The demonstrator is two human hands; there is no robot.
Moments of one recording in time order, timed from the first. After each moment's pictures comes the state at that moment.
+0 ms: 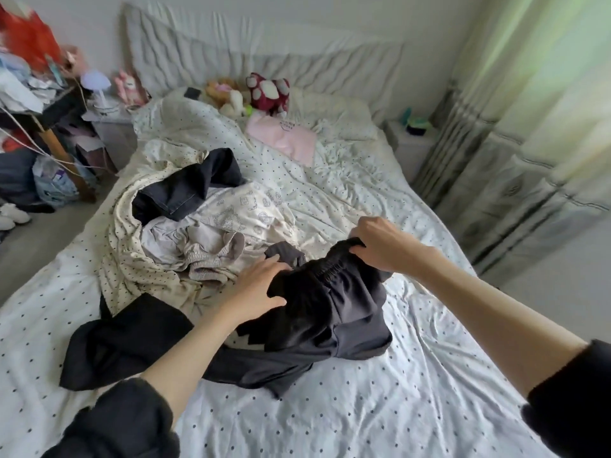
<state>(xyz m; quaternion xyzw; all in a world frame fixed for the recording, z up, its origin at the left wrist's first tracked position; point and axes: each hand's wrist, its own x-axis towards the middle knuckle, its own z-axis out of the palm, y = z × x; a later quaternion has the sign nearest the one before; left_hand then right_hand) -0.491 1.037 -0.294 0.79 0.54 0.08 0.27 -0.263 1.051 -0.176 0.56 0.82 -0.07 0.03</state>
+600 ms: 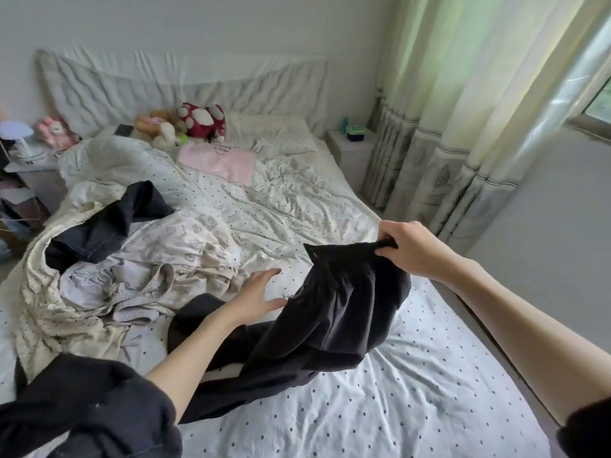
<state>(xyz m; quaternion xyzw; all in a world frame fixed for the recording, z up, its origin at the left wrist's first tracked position) -0.342 1.041 -0.279 0.76 0.51 0.09 0.40 -0.067 0.986 -0.151 0.69 0.71 -0.10 -0.11</state>
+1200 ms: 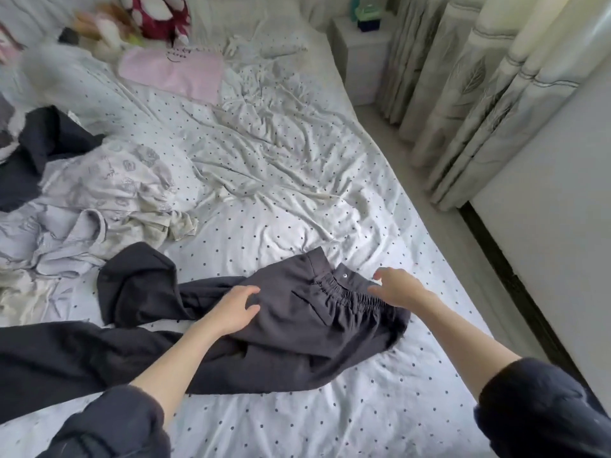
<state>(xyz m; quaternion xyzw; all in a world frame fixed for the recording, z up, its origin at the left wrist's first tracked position) -0.202 1.019 -0.411 0.69 0.61 -0.09 0.39 0.117 0.997 -0.388 0.73 0.59 -0.32 0.13</state>
